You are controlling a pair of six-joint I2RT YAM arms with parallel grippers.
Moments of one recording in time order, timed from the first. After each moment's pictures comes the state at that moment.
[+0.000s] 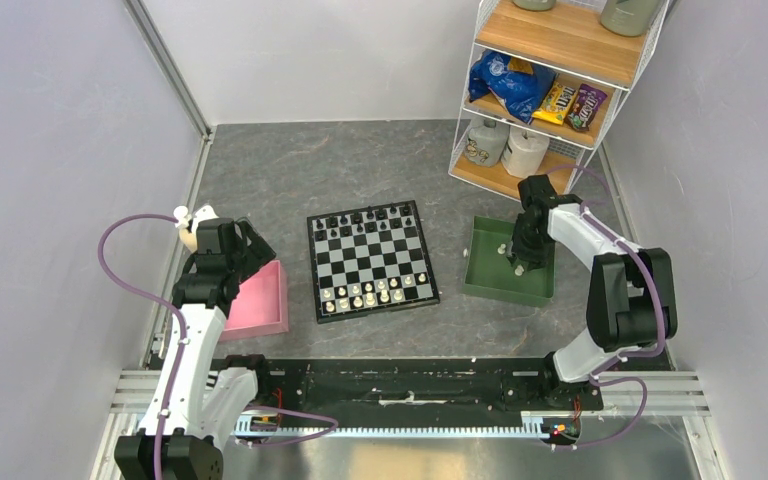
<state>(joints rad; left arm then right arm) 0.02 0.81 0.72 -0.66 -0.18 -0.57 0.11 1.59 1.02 -0.76 0.14 0.44</state>
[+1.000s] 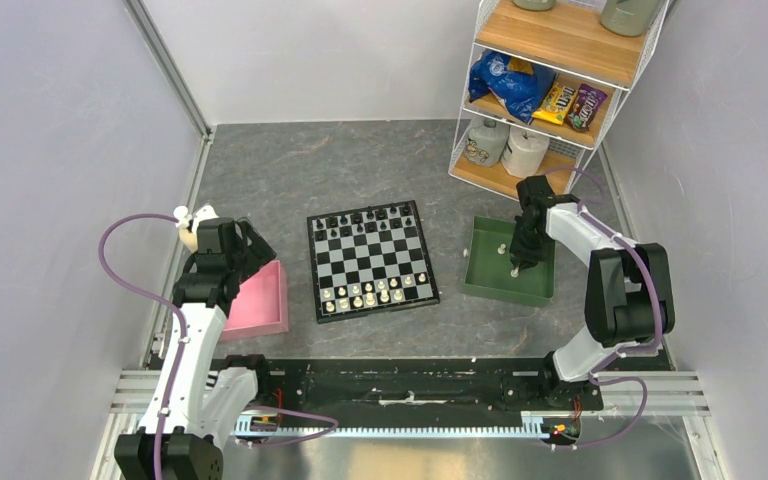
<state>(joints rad) 0.02 0.82 0.72 -0.66 -0.18 -0.57 0.11 1.62 1.02 -0.74 0.10 0.42</state>
